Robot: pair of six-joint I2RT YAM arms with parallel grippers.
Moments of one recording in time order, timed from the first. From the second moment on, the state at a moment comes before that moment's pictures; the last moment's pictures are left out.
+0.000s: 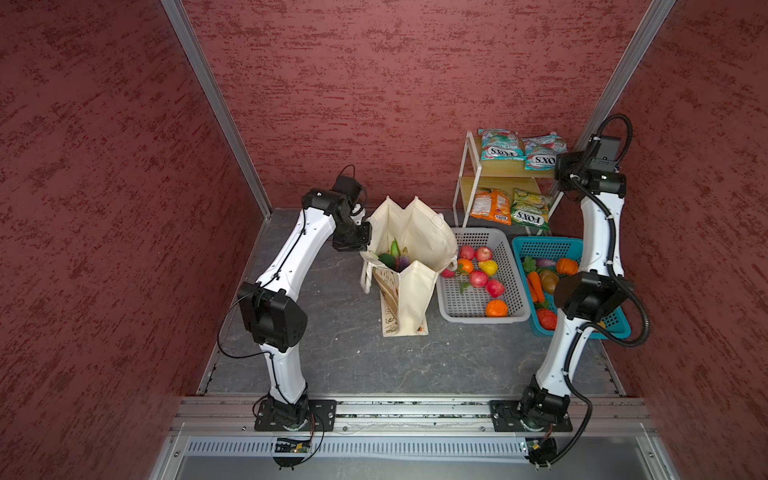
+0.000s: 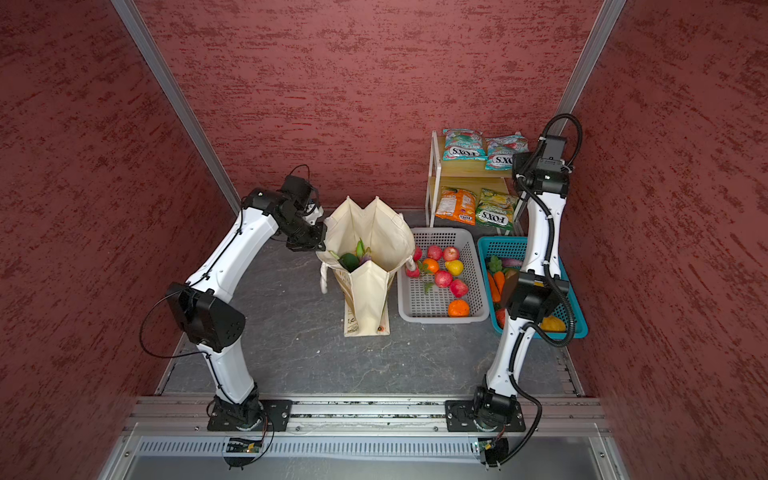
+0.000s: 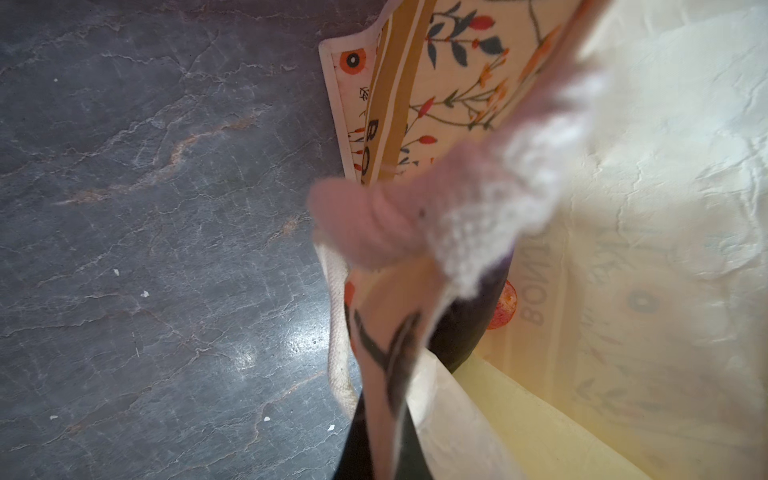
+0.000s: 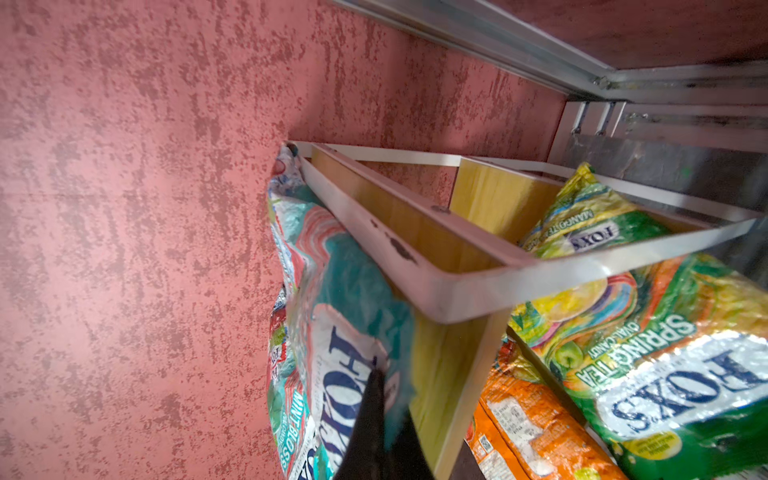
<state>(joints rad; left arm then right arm) -0.32 1.87 2.02 -1.38 0.21 -0.31 -0.29 2.18 2.60 -0.83 -0.12 1.30</state>
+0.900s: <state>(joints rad) -0.31 1.84 1.94 -1.32 0.22 -0.32 -0.14 1.92 2.57 -0.82 -0.11 1.05</state>
